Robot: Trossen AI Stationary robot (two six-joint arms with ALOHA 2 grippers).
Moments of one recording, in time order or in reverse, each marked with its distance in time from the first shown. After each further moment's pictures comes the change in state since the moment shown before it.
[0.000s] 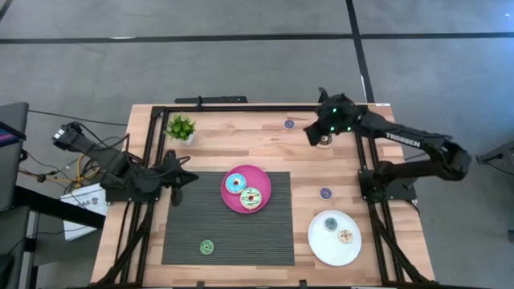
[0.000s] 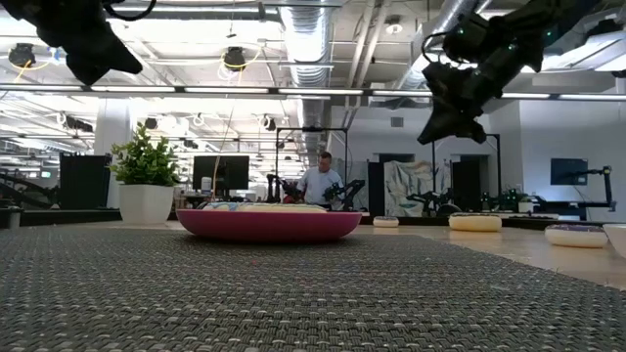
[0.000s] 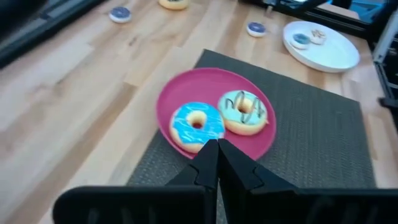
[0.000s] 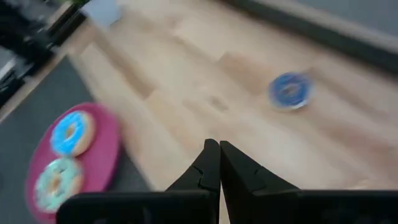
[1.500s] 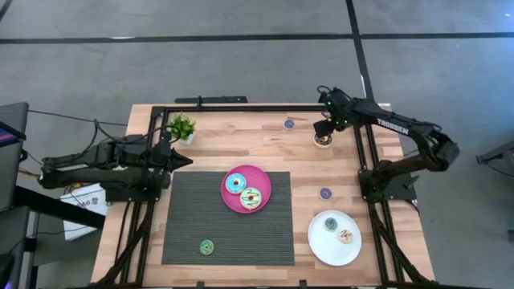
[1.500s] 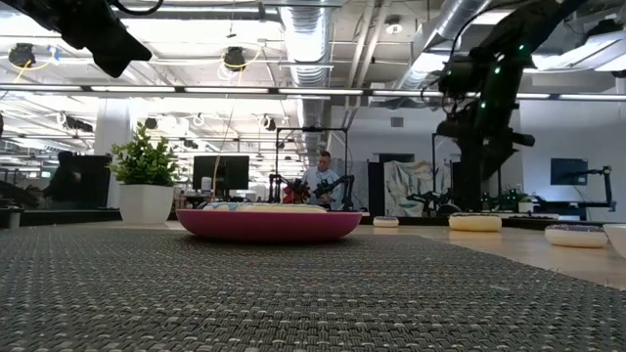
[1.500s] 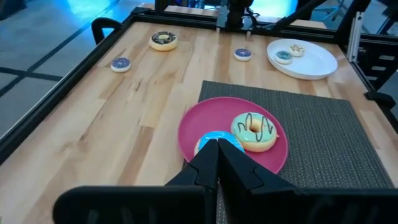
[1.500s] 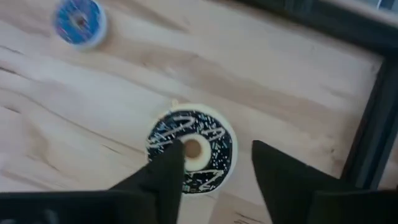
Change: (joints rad) left arm 0.586 -0.235 0.000 0.007 0.569 0.536; right arm -0.154 0.170 0.122 -0.422 0.360 0.050
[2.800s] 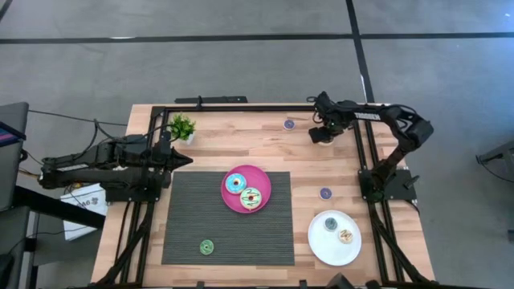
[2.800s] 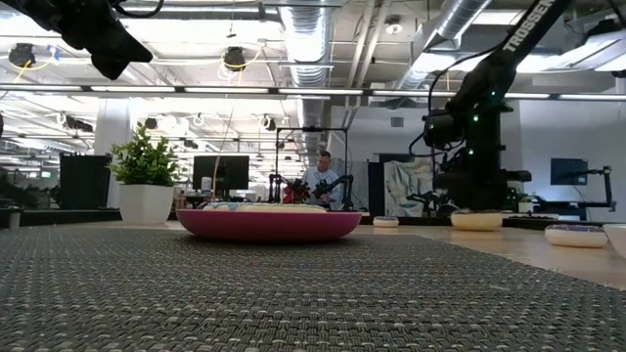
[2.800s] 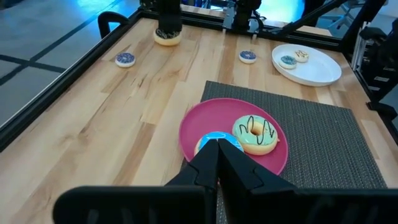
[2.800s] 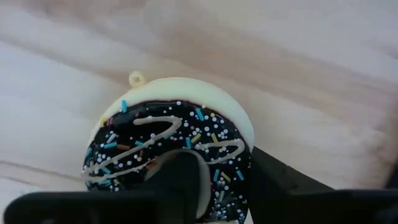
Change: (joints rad) left arm 0.001 0.000 0.000 -0.002 -0.017 -0.056; right arm -0.026 0.321 -0.002 0.078 0.023 0.027
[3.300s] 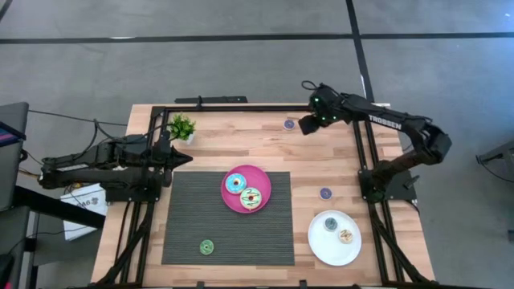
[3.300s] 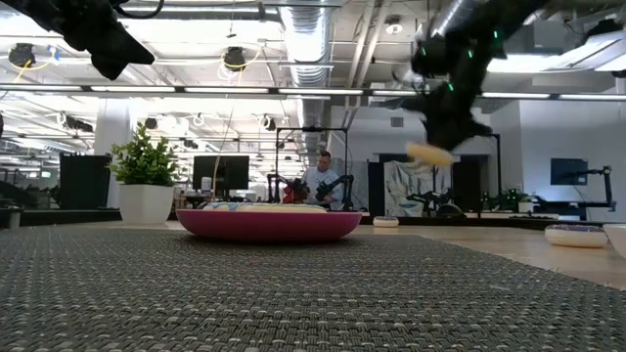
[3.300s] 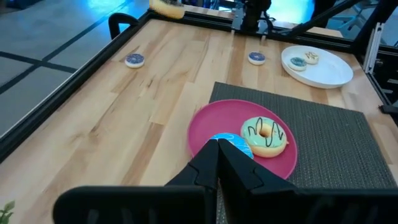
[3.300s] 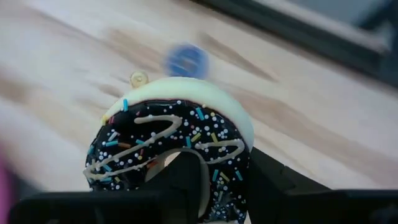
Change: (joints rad) left arm 0.000 0.000 0.000 0.000 -0.034 0.000; right arm 0.172 -0.223 0.176 -0.033 -0.104 0.009
